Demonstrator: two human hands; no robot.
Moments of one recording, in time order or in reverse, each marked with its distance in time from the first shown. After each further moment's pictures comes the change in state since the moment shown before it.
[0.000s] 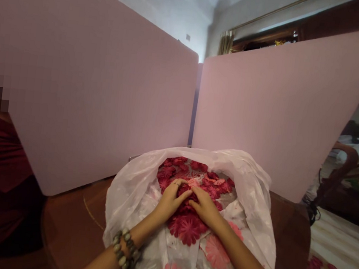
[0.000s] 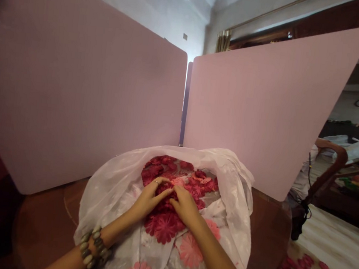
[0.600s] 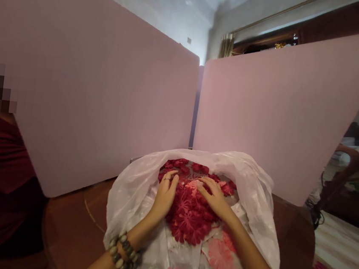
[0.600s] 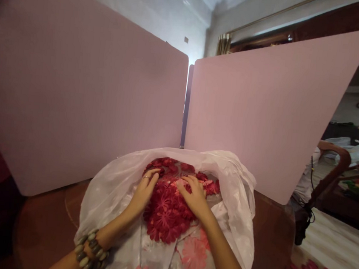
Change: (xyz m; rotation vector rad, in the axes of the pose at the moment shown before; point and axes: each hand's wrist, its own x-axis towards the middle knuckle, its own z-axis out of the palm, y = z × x) left_hand 0.008 0.000 -0.007 -0.101 0.312 -0.150; right_hand 0.007 -0.009 -0.031 -0.012 0.151 0.226
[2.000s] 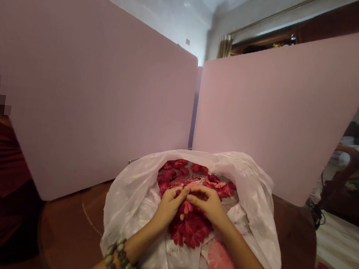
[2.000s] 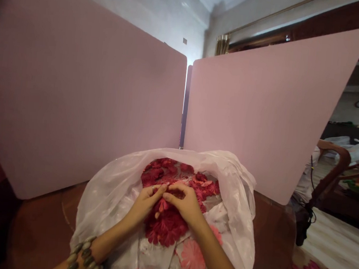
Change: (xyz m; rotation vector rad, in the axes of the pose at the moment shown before) left_hand -0.025 0.027 0.006 -0.408 -0.386 -0.269; right_hand -0.012 -0.029 0.013 0.720 -0.103 -0.019
